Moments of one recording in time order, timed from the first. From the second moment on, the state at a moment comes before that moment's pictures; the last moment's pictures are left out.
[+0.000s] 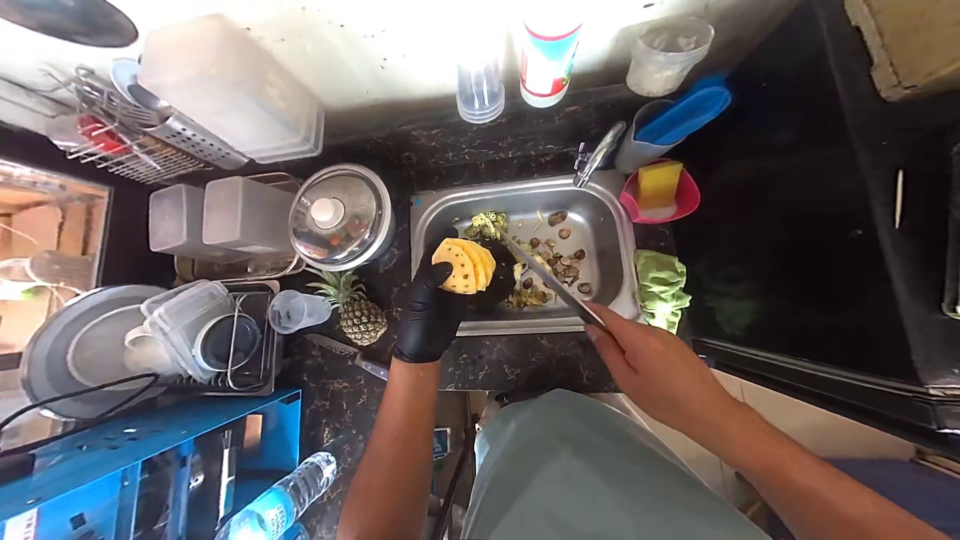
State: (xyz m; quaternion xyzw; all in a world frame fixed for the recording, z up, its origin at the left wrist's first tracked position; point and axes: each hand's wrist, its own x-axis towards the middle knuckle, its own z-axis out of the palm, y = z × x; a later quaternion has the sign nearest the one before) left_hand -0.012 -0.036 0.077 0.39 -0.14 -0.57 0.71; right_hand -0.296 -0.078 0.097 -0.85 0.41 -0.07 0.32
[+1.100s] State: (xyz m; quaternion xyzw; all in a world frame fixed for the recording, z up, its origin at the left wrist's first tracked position) left_hand -0.043 -0.049 0.097 0.51 0.04 -0.47 0.72; right_hand -0.332 -0.122 0.015 -0.75 0.53 0.29 0.26
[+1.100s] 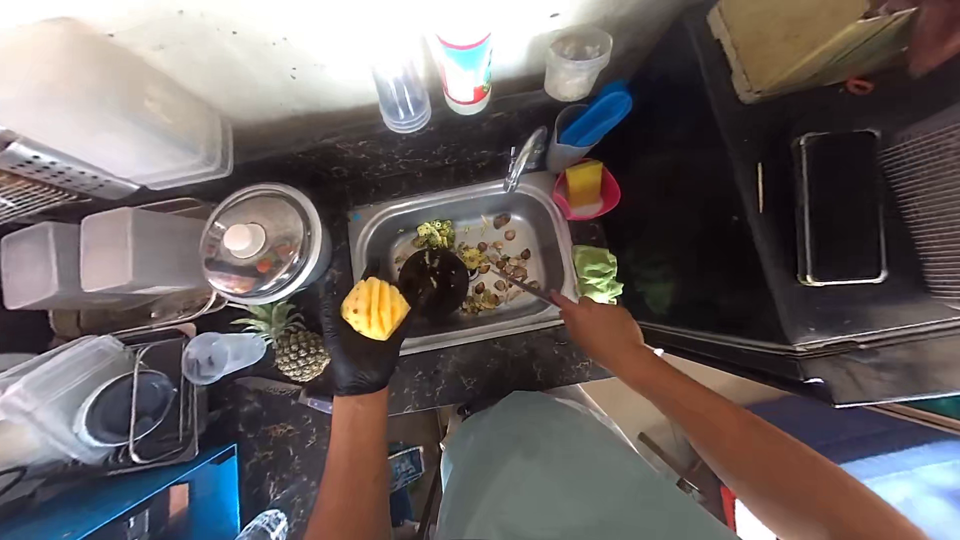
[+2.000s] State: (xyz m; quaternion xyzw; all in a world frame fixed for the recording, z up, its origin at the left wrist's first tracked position) left_hand -0.044 -0.056 0.048 0.38 -0.03 -0.59 0.71; right_hand -0.409 -0.068 0.045 -0.58 0.65 0.00 0.50
